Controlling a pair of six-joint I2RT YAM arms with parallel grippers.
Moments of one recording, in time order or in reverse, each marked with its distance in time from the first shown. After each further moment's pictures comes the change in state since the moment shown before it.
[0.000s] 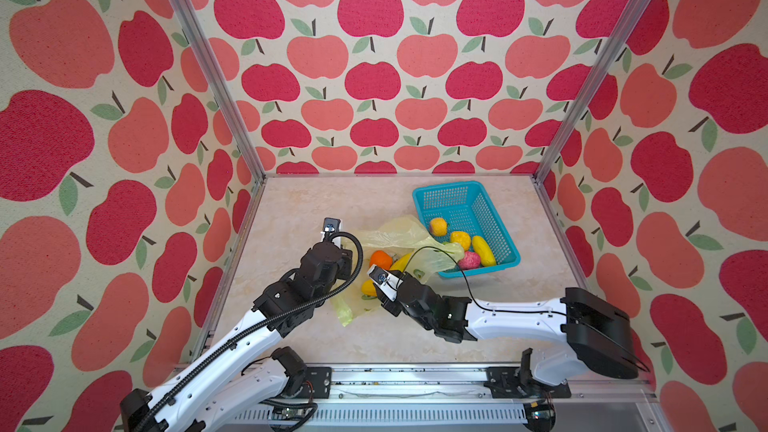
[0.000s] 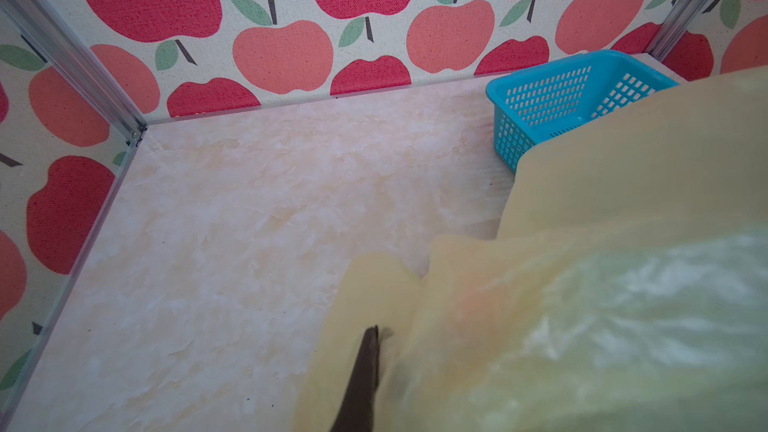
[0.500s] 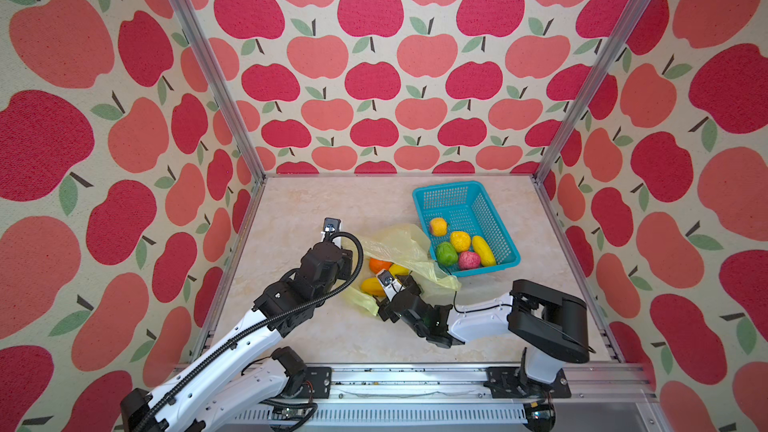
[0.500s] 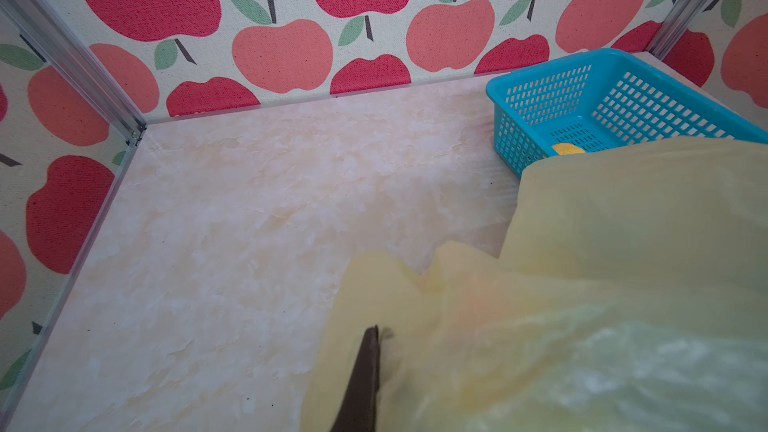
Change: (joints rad) left arm 0.000 0.002 0.000 0.000 0.000 0.000; right arm -0.003 0.201 -0.092 0.200 0.064 0.244
